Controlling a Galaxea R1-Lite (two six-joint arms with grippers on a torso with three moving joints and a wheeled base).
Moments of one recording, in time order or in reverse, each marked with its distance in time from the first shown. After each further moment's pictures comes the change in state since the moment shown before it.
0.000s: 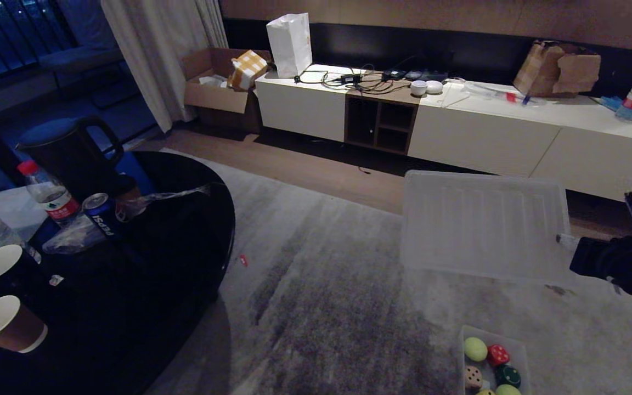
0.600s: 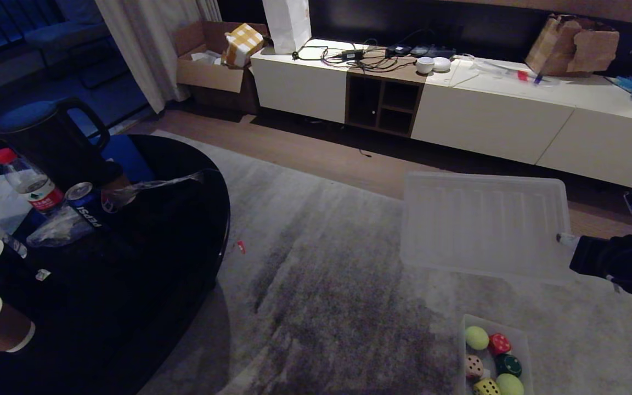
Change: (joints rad) left arm 0.000 0.000 0.000 0.000 0.000 0.000; right arm 0.000 0.001 -0.005 0.001 0.000 0.000
